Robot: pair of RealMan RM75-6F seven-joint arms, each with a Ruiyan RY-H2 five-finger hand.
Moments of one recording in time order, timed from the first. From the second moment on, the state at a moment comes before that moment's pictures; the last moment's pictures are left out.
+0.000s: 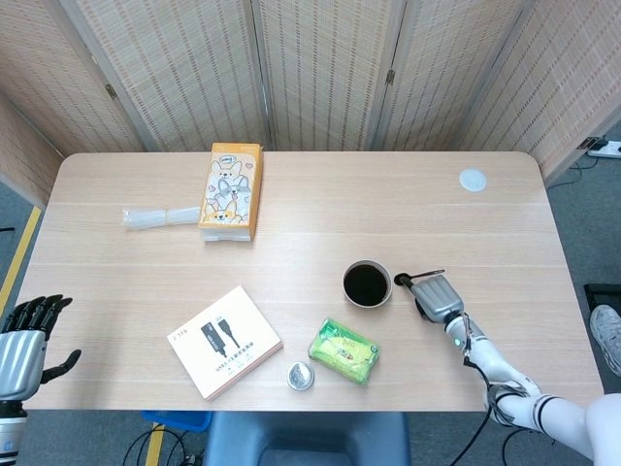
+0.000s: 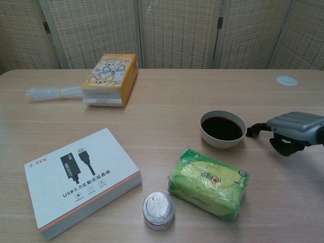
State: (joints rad) left arm -0.09 -1.16 -0.05 -1.62 1.47 1.50 0.17; right arm 0.61 -1.58 0.04 -1.07 -1.31 0.72 -0.20
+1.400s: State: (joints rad) left arm -0.06 -1.16 -0.04 -1.64 1.50 1.54 0.17; right arm 0.50 -1.43 -0.08 -1.19 -1.40 0.83 -0.20
